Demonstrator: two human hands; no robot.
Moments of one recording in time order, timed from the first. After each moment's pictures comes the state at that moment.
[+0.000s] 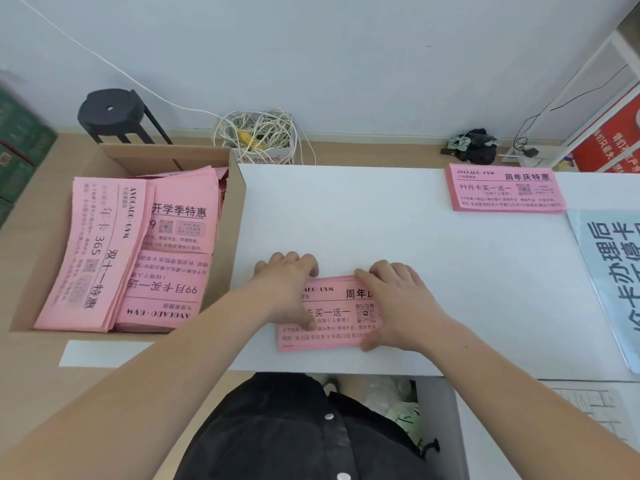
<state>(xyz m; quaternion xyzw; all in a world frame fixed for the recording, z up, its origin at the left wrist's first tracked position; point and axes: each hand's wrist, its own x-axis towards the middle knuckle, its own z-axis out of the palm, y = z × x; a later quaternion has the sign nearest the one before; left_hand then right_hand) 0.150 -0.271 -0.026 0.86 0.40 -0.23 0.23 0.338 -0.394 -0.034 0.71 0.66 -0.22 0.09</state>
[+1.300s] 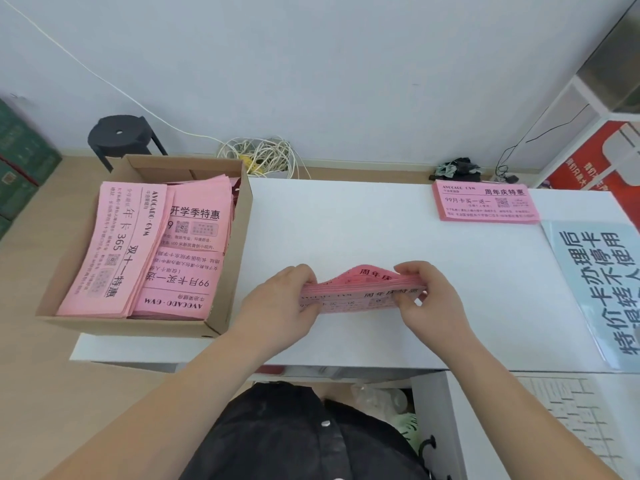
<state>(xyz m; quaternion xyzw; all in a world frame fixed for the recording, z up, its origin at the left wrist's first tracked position) 0.107 -0.329 -0.014 0.86 0.43 0.07 0.27 0.344 -0.447 -0.027 0.77 0.43 -0.25 -0.40</state>
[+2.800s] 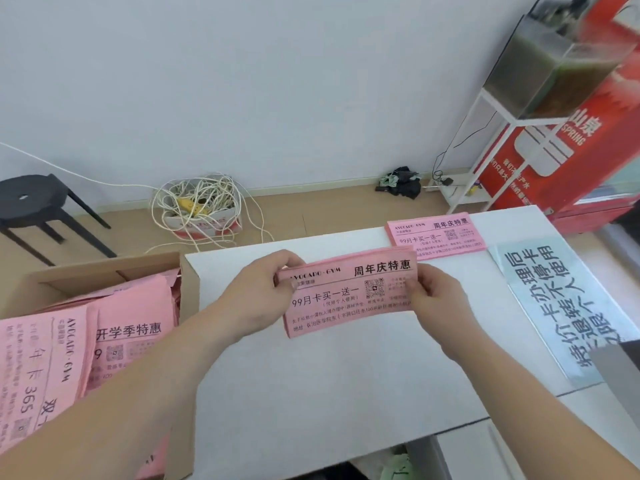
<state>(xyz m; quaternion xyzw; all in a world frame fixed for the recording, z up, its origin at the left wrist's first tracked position) 0.194 -0.195 0.050 0.79 0.39 0.06 0.46 0.411 -0.382 0.035 0.82 0.25 -0.28 -0.42</state>
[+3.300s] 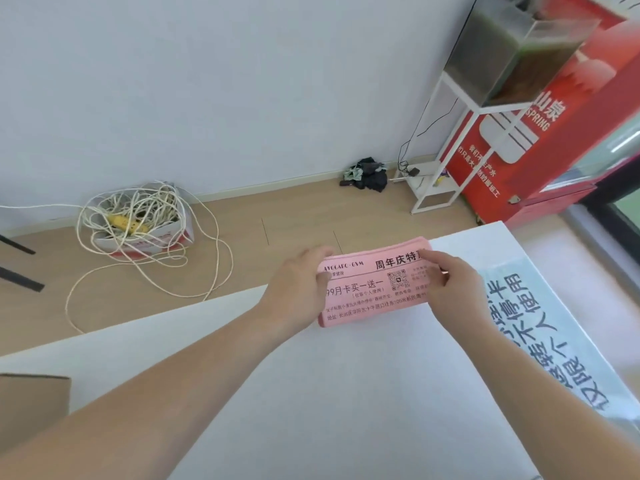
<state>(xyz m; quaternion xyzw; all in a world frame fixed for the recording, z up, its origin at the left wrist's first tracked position) 0.442 -0.173 -0.001 0.86 0.32 0.07 0.40 0.617 -0.356 0.005 0.91 0.21 -0.14 -0.33</state>
